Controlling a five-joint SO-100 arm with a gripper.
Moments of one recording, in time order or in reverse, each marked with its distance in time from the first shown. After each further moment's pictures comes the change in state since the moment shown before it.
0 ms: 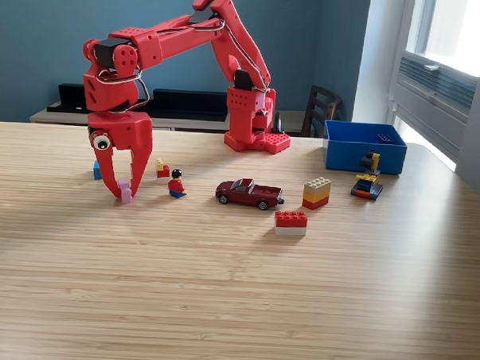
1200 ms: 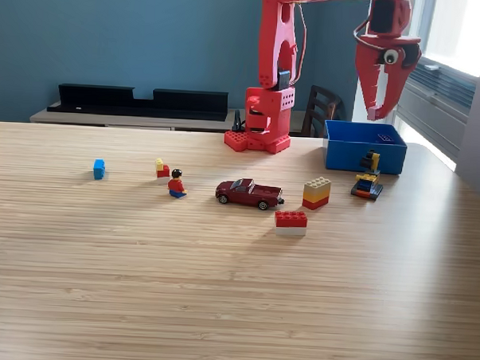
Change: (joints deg) arm -97.8 42.1 24.7 14.6 -15.7
